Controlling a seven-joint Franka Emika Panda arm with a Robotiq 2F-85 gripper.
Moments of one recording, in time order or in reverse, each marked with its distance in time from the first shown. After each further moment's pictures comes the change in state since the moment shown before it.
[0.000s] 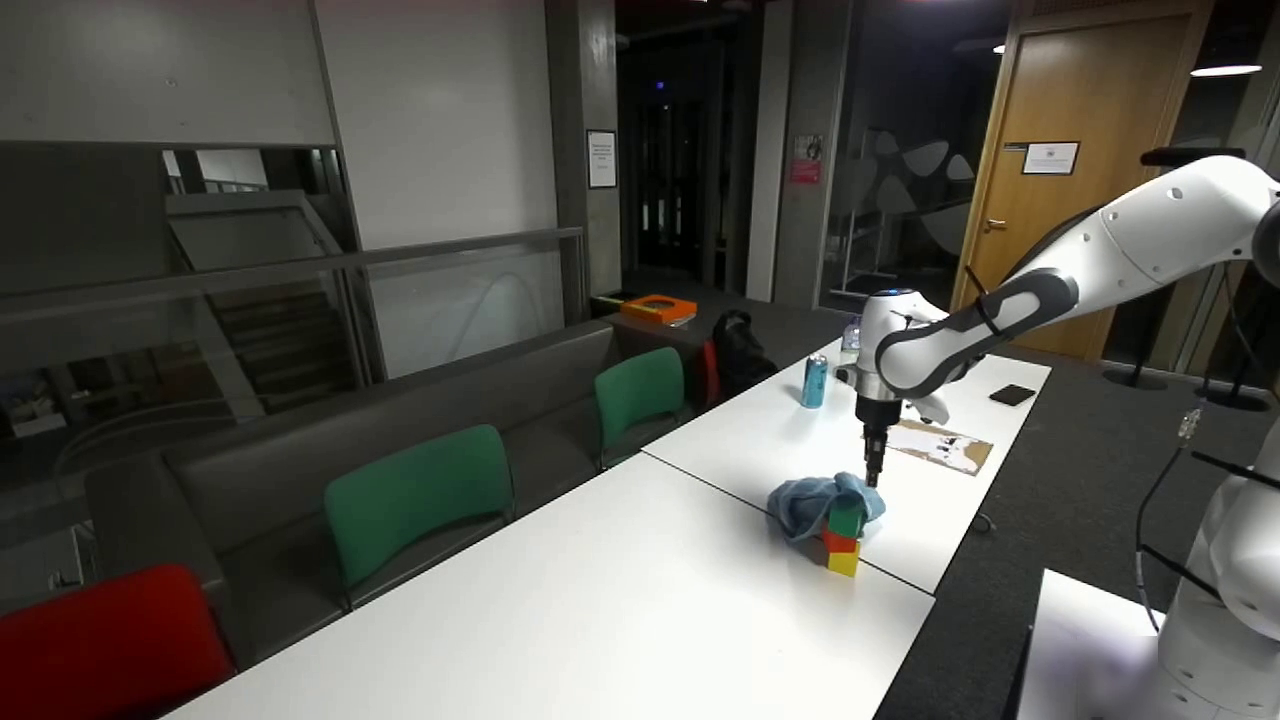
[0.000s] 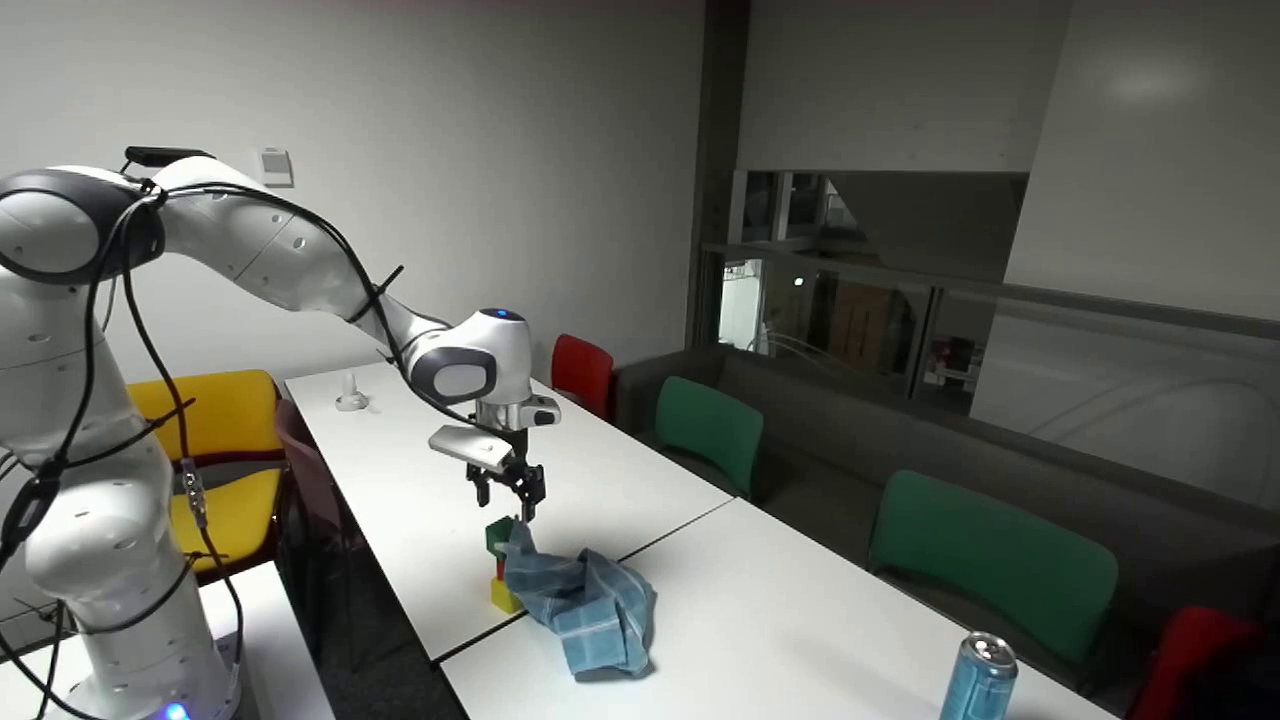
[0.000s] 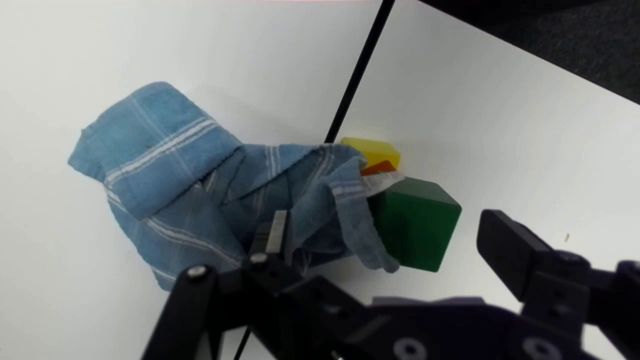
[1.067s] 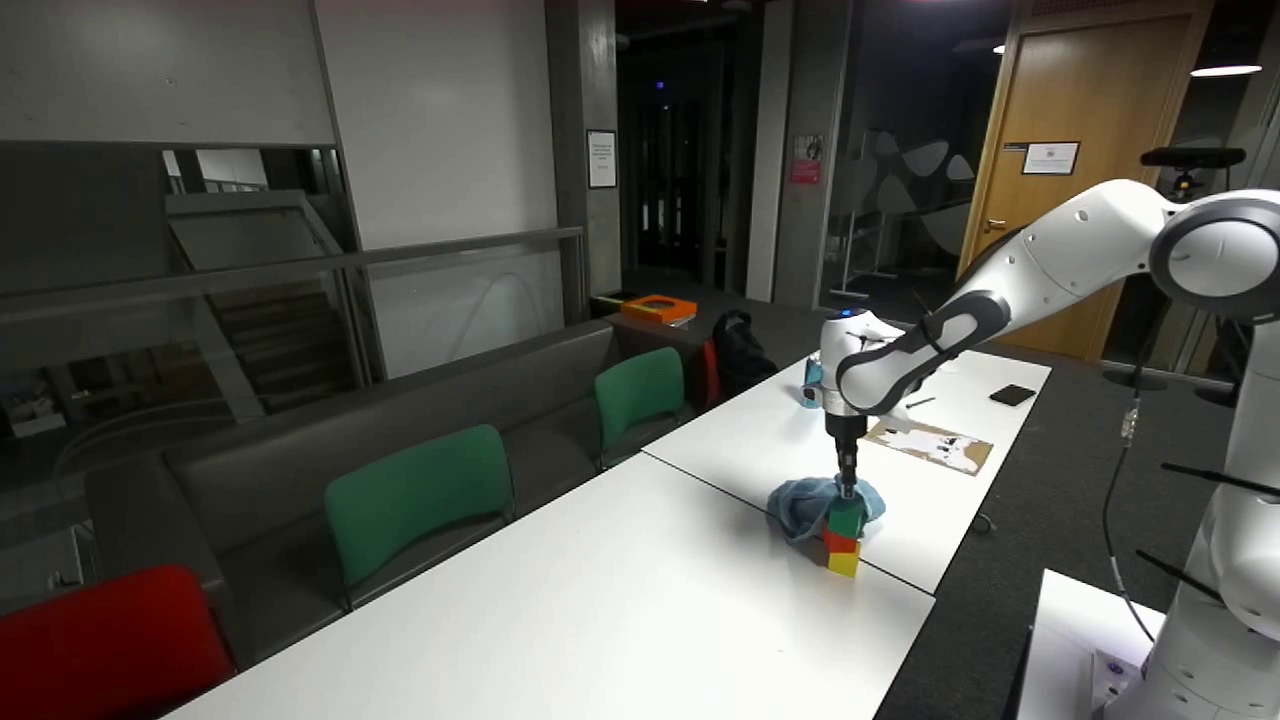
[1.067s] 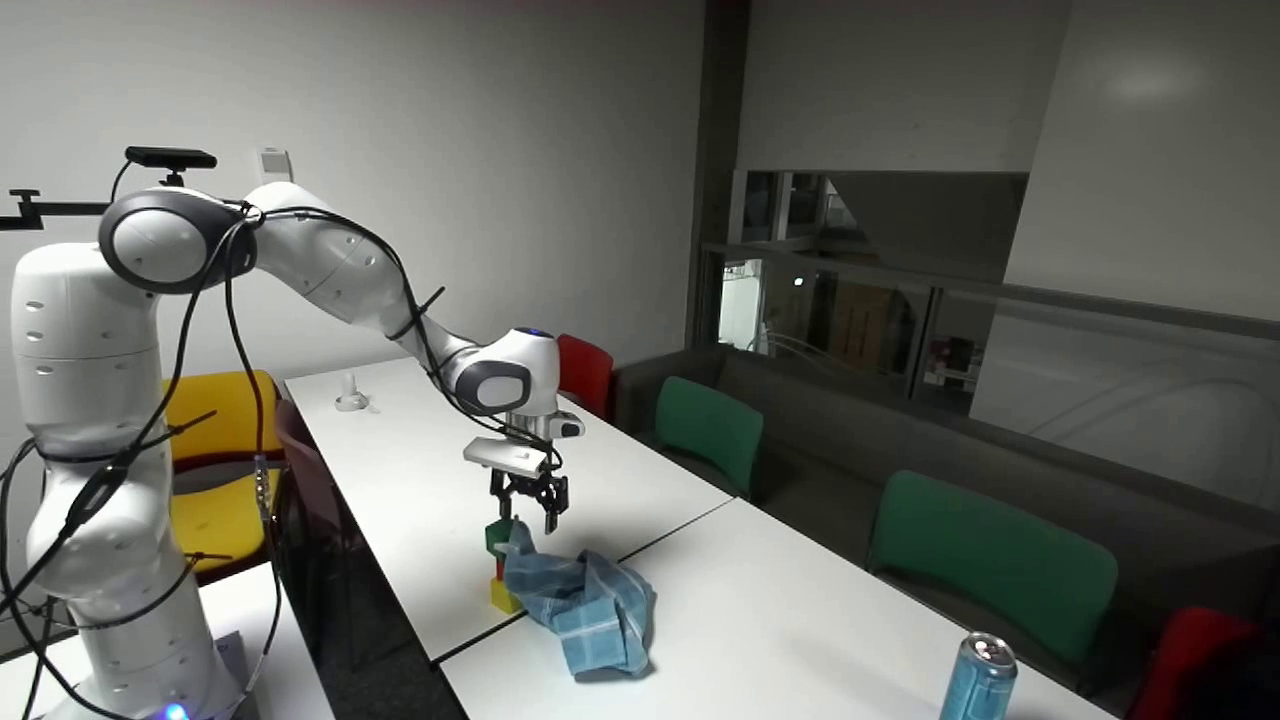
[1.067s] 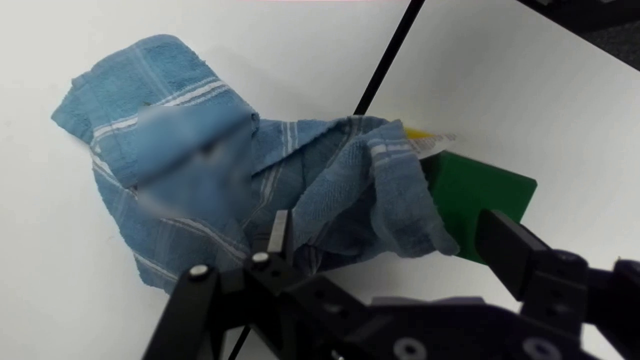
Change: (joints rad) arm 0.009 0.218 0.029 0.161 -0.054 -0.006 -0.001
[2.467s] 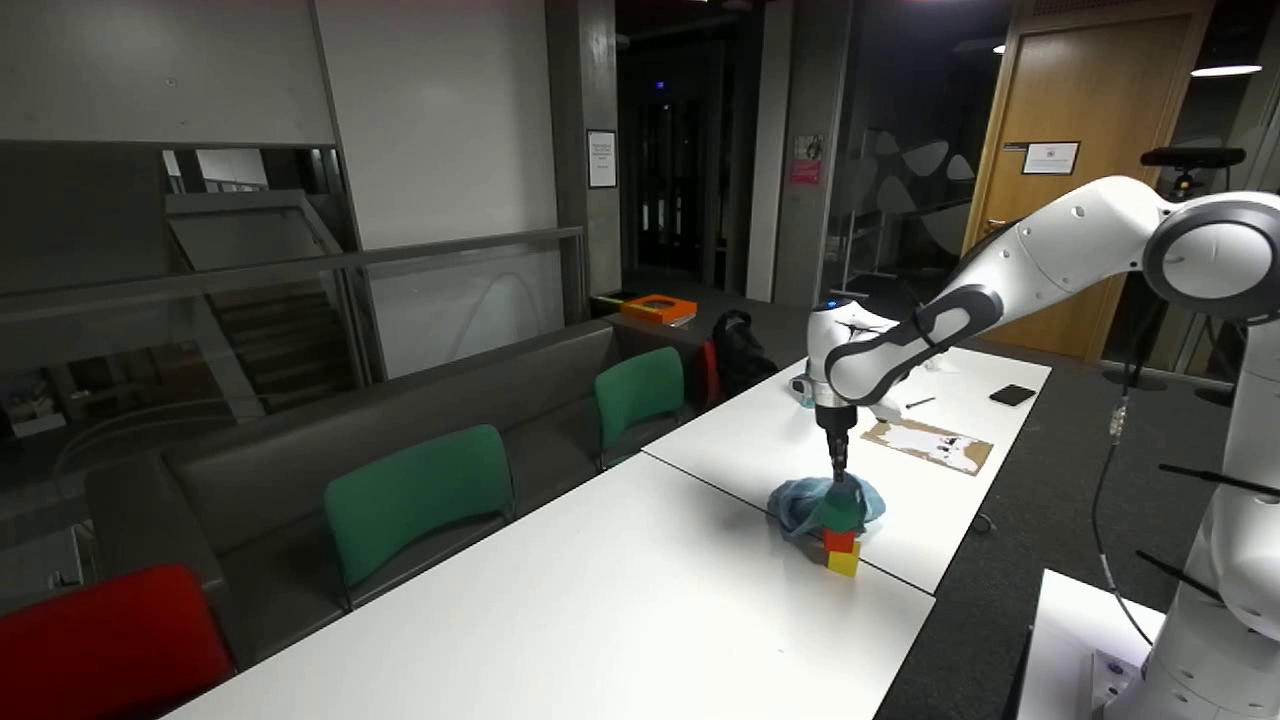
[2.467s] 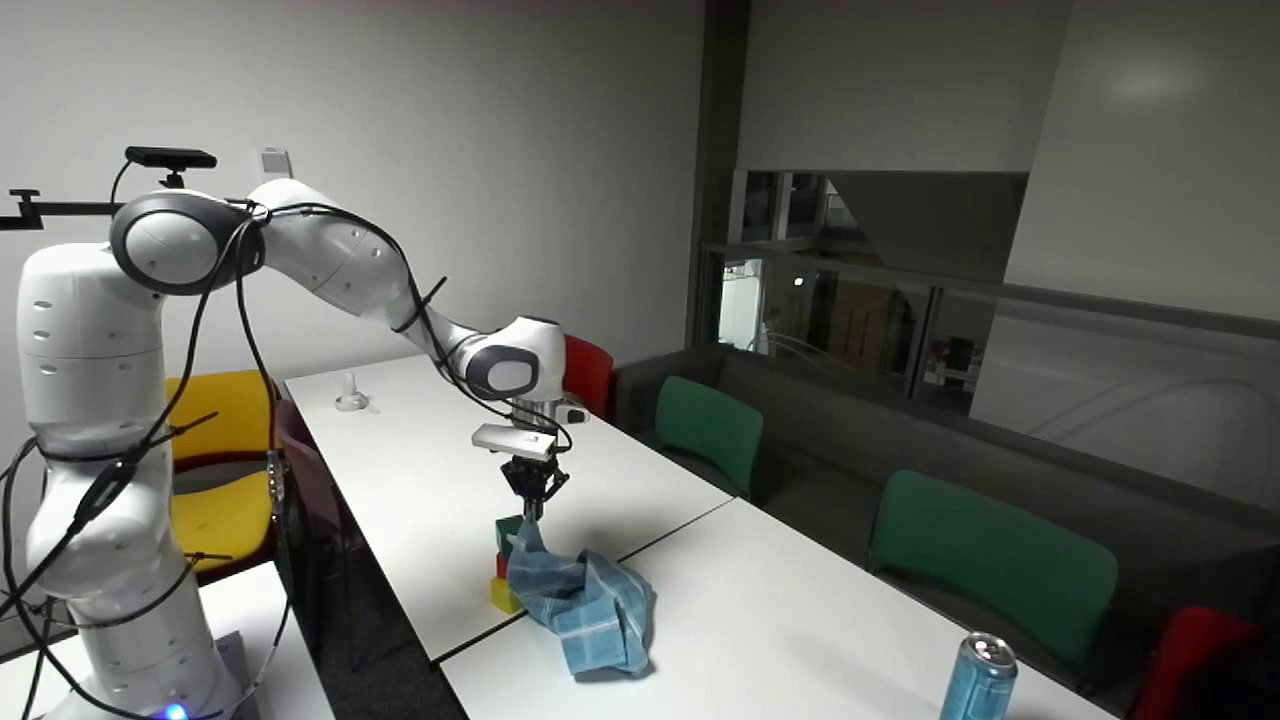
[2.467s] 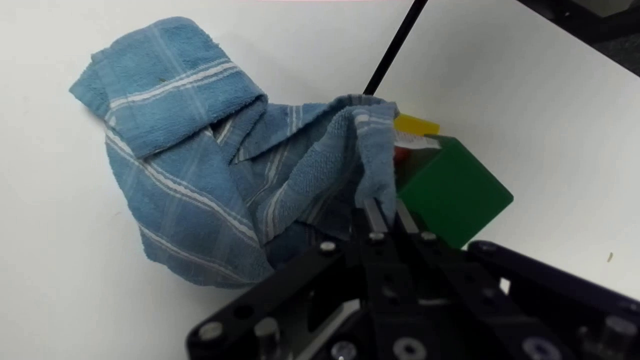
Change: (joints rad) arm -0.003 0.018 0.028 0.076 -0.031 -0.076 0.004
